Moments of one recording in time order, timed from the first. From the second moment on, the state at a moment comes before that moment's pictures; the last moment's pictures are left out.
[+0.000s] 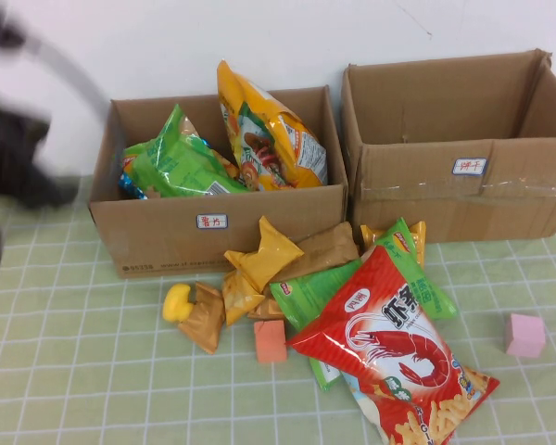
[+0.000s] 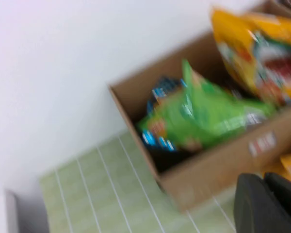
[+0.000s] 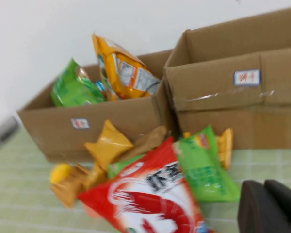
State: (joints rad) right arm -0.03 0.14 -0.24 0.86 0.55 -0.54; left arm -0.25 1.09 -1.10 0.10 0.56 0.14
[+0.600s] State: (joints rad) right arm -0.01 0.76 -0.67 0.82 0.75 -1.16; left arm -0.25 0.38 -0.50 0.07 0.61 -0.01
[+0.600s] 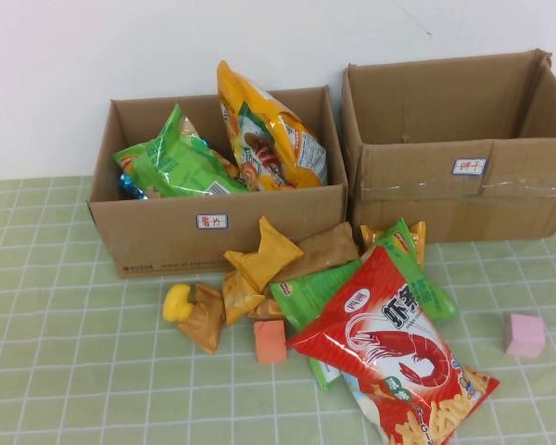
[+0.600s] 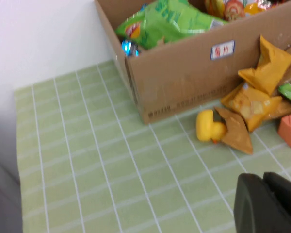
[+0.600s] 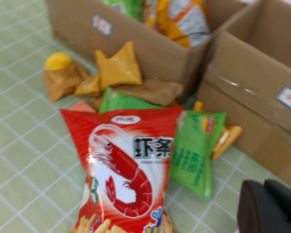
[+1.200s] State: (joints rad) right arm 0.44 1.33 -1.03 0.52 0.69 -1.20; left arm -0.25 0.07 -0.41 0.07 0.80 -0.04
